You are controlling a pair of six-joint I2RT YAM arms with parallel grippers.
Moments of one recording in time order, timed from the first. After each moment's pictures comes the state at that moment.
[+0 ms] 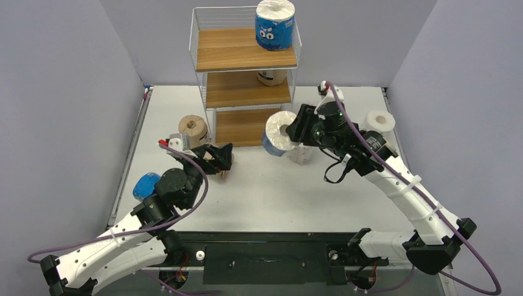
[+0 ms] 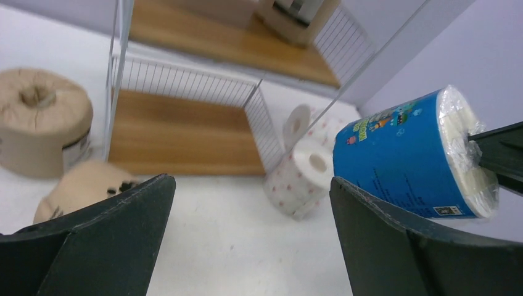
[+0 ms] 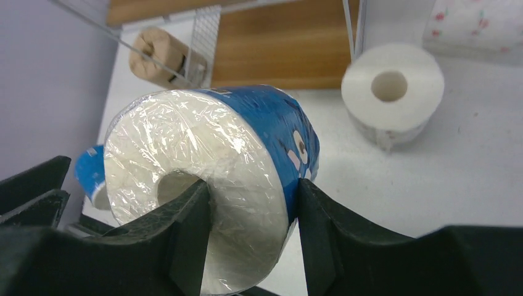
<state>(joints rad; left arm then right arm) -0.93 0.64 0.63 -0.03 -0.68 -0.55 0.72 1.21 1.42 -0.77 0.21 0.63</state>
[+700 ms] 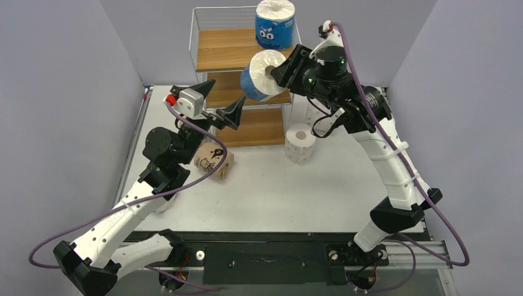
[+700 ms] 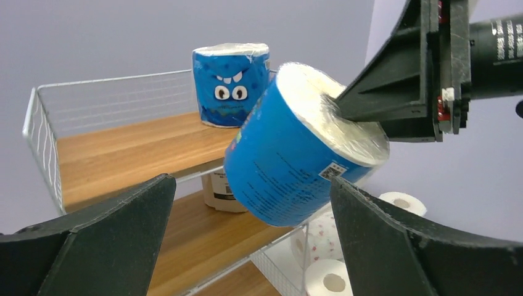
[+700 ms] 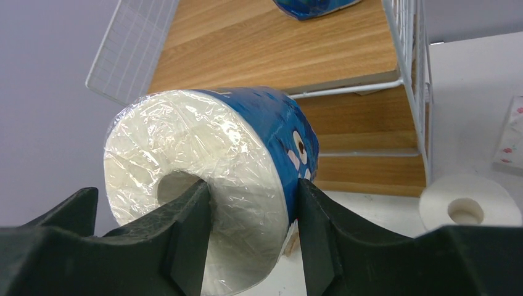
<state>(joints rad) -0.67 0.99 1.04 0.41 -0.12 0.00 0.67 1.60 2.18 -0.84 0.19 0.66</state>
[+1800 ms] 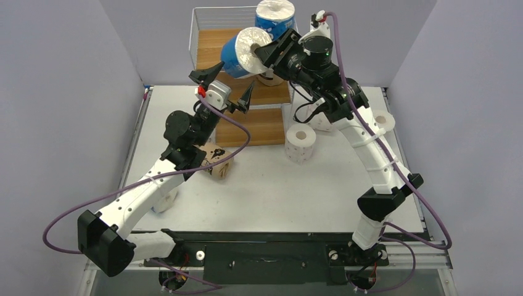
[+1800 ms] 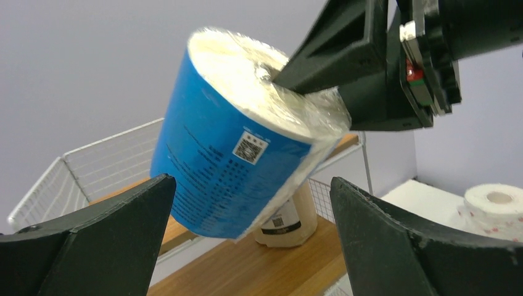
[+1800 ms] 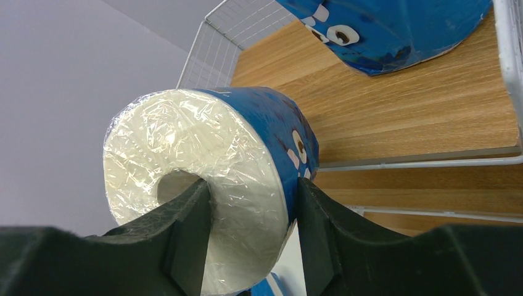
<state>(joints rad) -0.61 1.23 1.11 0.61 0.01 0.27 0.66 1.75 2.26 -0.60 0.15 0.84</state>
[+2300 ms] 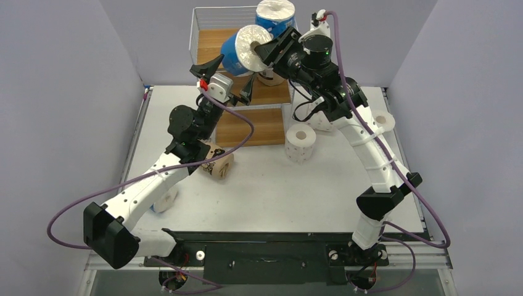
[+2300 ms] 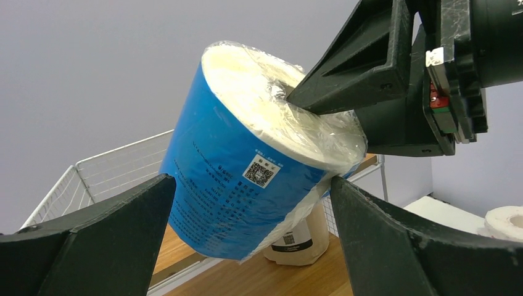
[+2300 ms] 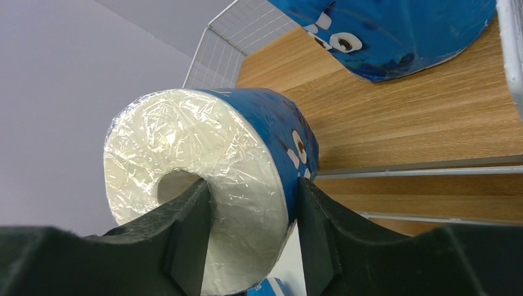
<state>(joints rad) -0.61 1.30 1.17 0.67 -0.04 0.28 0.66 1.76 2.27 -0.58 0.15 0.85</state>
